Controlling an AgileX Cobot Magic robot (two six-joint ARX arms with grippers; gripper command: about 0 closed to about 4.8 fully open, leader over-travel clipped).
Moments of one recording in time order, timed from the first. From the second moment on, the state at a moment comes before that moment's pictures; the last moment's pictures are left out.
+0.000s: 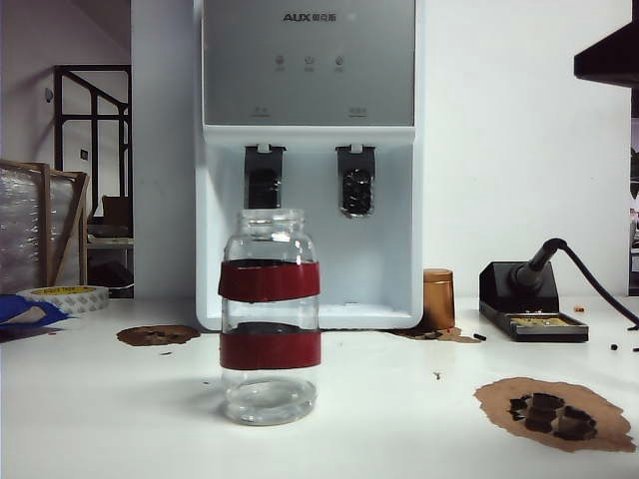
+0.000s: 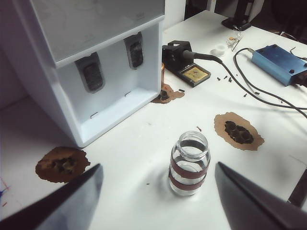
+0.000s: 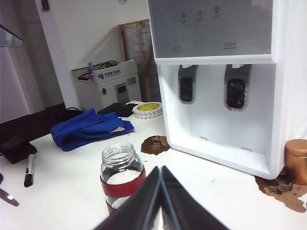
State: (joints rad) left arm -0.34 0.61 0.92 -0.78 0.38 0.19; right arm 0.67 0.00 0.09 -0.07 -0.07 0.11
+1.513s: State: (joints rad) left arm -0.38 0.61 0.92 -0.79 0.41 0.20; right arm 0.67 1.01 0.32 0.60 -0.33 0.05
